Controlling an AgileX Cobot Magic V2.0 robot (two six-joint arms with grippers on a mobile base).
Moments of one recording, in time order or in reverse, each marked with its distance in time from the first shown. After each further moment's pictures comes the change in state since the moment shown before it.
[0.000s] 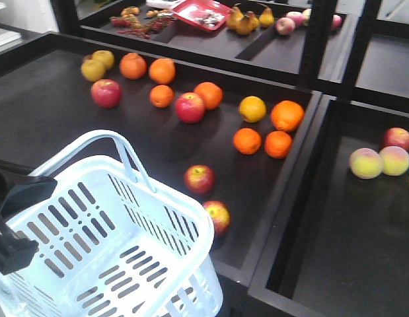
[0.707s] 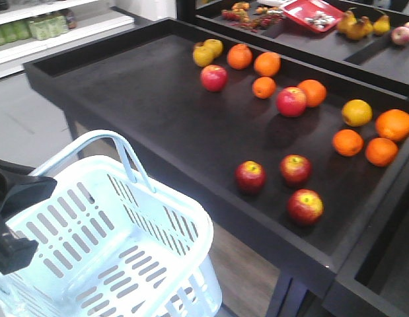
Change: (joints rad) left arm 0.000 0.000 0.000 0.000 0.000 0.000; right arm 0.000 0.000 0.000 0.000 0.000 0.000
